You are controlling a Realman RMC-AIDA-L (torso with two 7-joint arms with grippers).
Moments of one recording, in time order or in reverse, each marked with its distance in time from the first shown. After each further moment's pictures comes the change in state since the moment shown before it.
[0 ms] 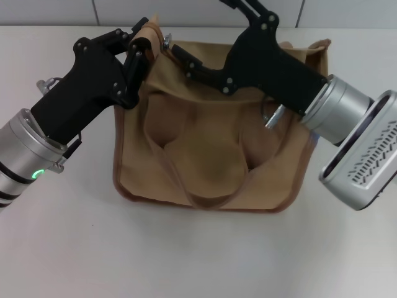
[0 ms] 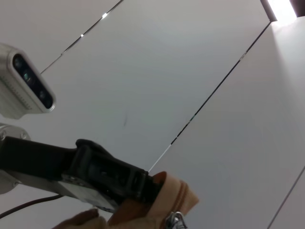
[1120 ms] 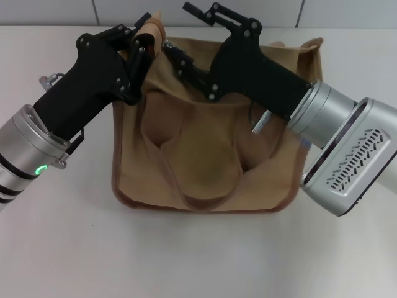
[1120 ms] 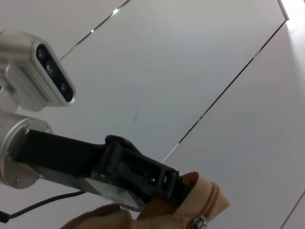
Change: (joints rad) left arm -0.014 0.000 -0.007 -0.006 0.000 -0.007 0.006; right arm 0.005 0.000 0.206 0.035 -0.213 0.060 -0.077
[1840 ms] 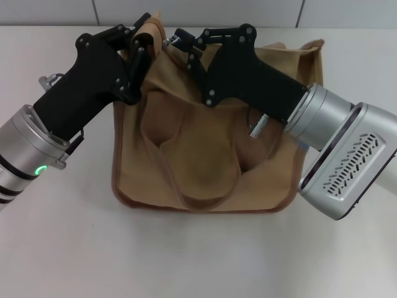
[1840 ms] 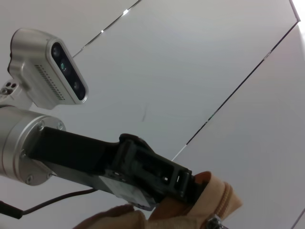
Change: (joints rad) left arm 0.002 0.000 -0.001 0.000 0.000 0.000 0.000; right arm 0.002 0.000 0.006 0.000 -0.027 0.009 -0.013
